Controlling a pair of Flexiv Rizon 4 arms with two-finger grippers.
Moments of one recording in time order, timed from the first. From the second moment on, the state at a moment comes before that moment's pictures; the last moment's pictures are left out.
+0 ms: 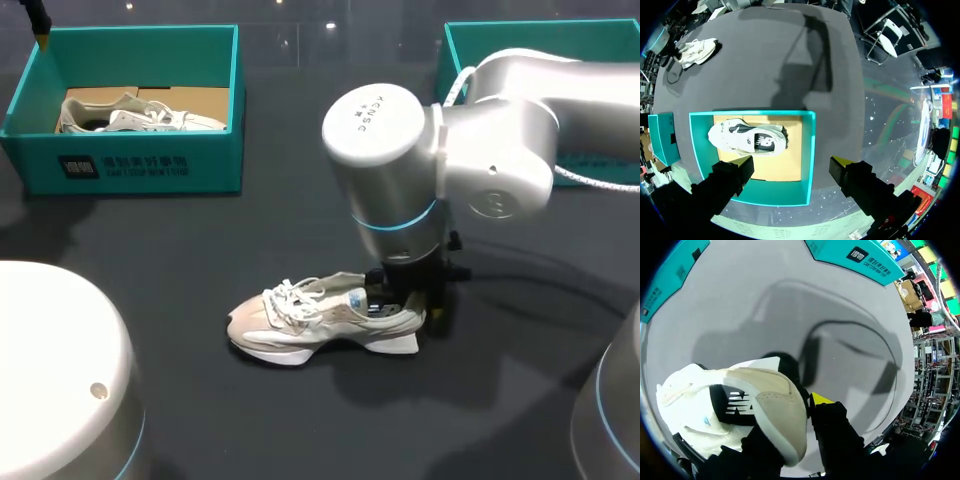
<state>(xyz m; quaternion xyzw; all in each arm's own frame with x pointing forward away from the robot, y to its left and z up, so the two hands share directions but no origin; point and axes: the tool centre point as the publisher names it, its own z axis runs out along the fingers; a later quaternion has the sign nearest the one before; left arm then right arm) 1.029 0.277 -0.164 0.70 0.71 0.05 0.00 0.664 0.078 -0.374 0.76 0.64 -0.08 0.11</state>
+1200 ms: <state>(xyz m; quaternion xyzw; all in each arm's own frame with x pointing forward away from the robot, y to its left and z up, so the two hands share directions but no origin) 1.029 0.277 -0.164 0.70 0.71 0.05 0.00 0.668 0.109 -0.294 0.76 0.64 -0.04 0.05</state>
